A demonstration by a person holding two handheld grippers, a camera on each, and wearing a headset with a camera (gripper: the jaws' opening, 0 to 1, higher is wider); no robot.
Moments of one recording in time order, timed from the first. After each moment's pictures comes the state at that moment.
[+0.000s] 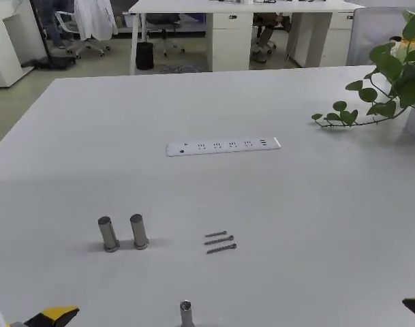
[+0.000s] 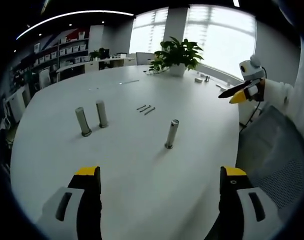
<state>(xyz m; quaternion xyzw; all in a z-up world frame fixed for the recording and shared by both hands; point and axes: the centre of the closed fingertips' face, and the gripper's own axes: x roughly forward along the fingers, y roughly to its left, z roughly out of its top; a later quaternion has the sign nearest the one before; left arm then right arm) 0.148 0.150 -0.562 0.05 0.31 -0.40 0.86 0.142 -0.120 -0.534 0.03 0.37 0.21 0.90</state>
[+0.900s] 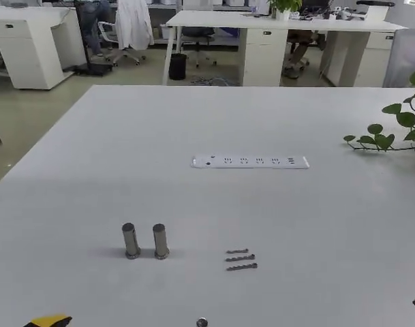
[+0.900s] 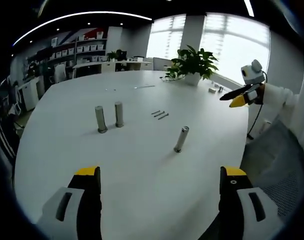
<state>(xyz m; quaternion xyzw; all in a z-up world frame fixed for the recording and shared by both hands) 0.149 0.169 -0.548 0.02 0.30 -0.34 0.89 0.185 -0.111 -0.519 -0.03 0.37 0.27 0.89</state>
